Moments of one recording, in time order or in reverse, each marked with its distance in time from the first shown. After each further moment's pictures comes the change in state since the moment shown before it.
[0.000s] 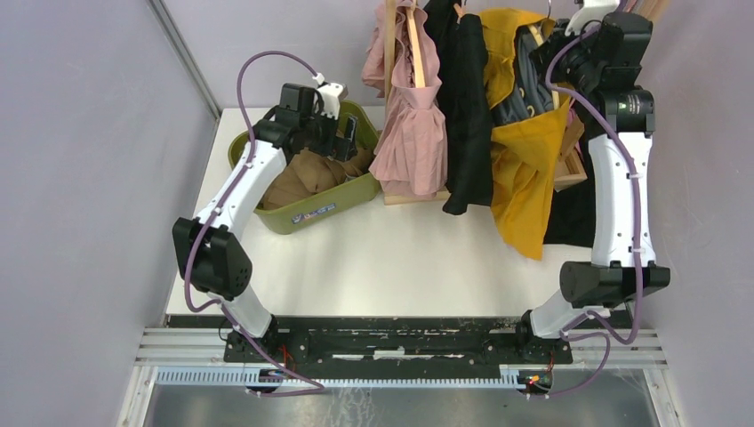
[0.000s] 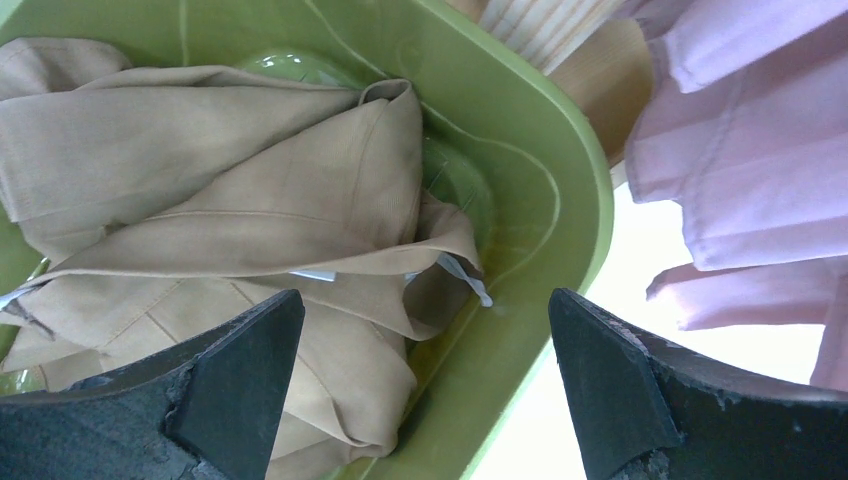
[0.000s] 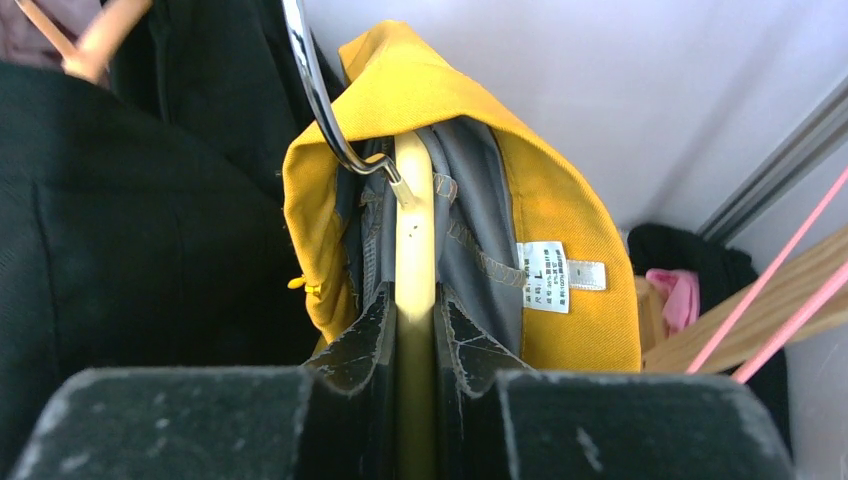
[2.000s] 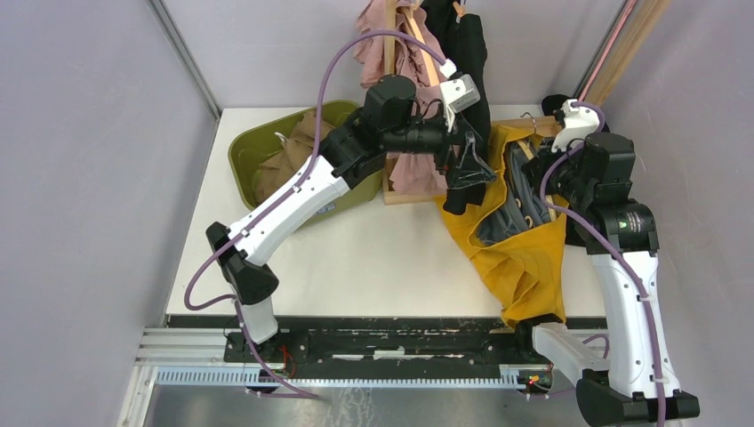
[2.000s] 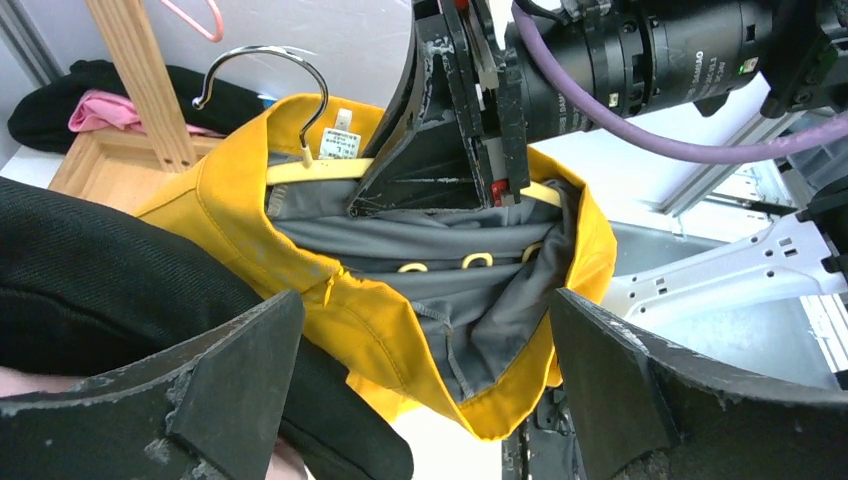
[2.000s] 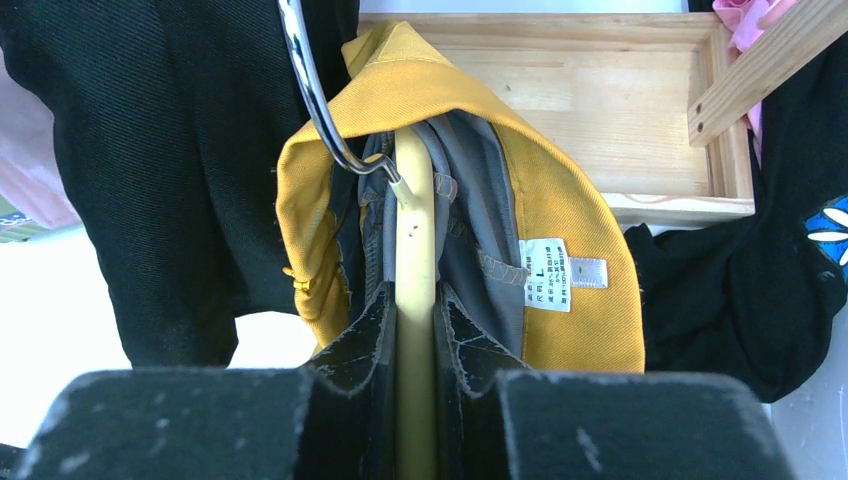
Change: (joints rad) left arm -0.584 0.108 0.431 0.220 0.388 -0.146; right arm 0.084 -0.662 -0.794 -0.152 0.075 0.004
